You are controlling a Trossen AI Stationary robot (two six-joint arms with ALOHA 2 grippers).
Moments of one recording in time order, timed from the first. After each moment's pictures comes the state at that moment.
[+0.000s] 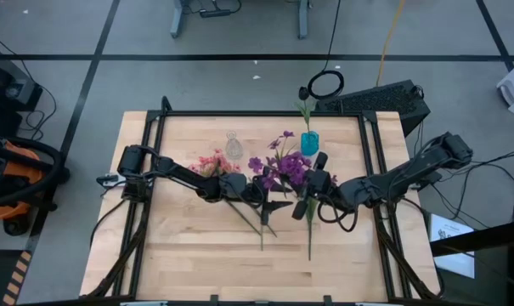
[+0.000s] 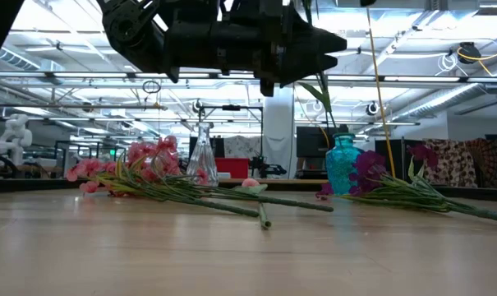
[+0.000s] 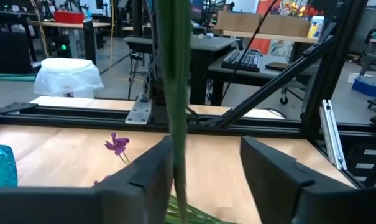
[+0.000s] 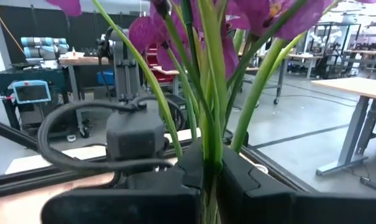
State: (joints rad) left arm -0.11 1.93 1.00 0.92 -0.03 -0.07; right arm 0.41 1.28 0.86 0.44 0.84 0.01
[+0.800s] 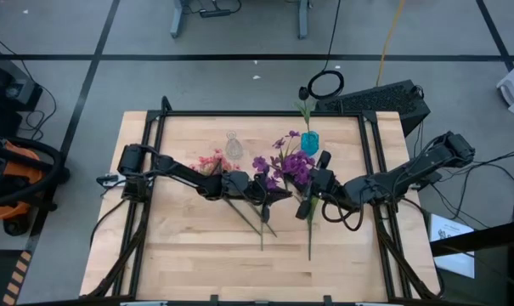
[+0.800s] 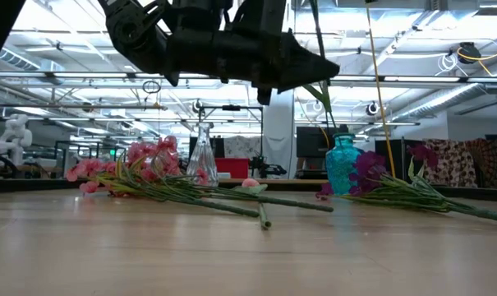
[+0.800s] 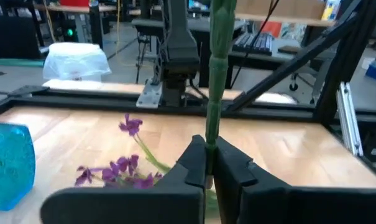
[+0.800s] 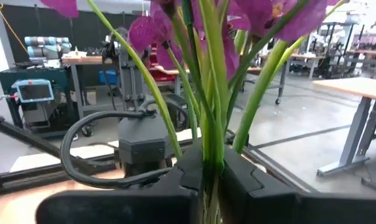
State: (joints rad) left arm -0.09 1.93 1.00 0.83 -0.03 -0.06; right arm 0.42 1.24 0.86 0.40 0.84 0.02
